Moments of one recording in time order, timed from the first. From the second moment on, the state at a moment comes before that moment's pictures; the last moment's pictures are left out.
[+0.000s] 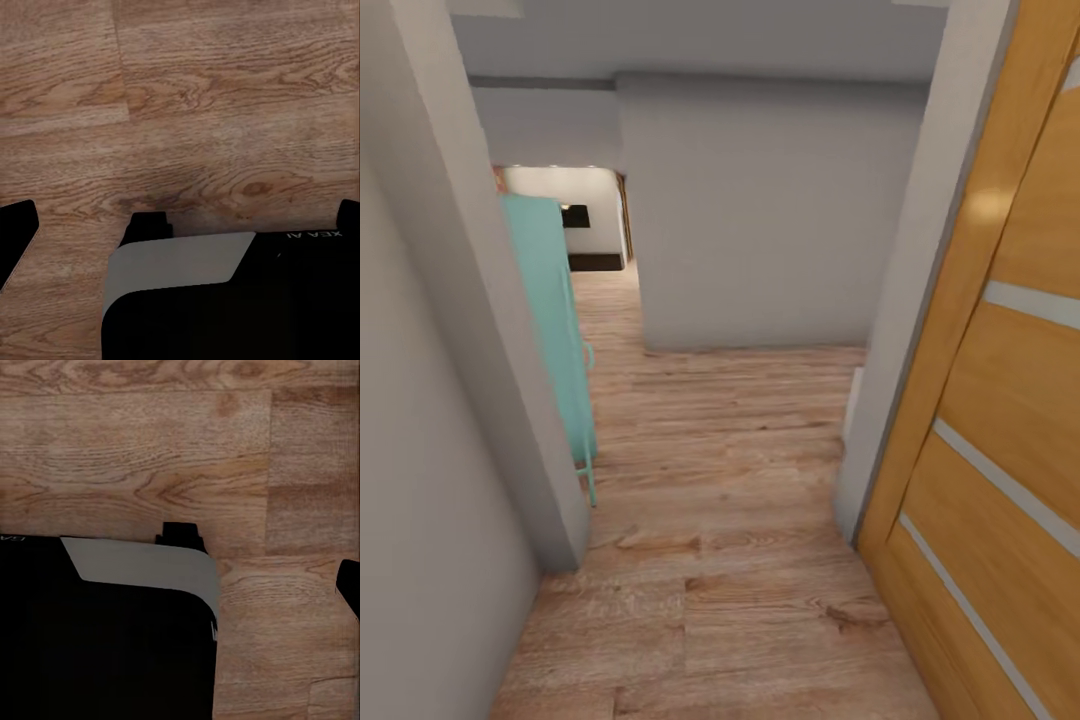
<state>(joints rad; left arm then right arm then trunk) -0.31 -0.07 -0.01 0.00 -0.03 -0.04 0.08 -0.27 0.02 0.61 0.03 -0.54 -0.03 -0.04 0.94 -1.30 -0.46</state>
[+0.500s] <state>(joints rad) -0.31 -0.07 -0.01 0.00 -0.03 -0.04 0.08 -0.27 0.02 0.61 0.03 -0.54 -0.03 -0.04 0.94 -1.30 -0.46</state>
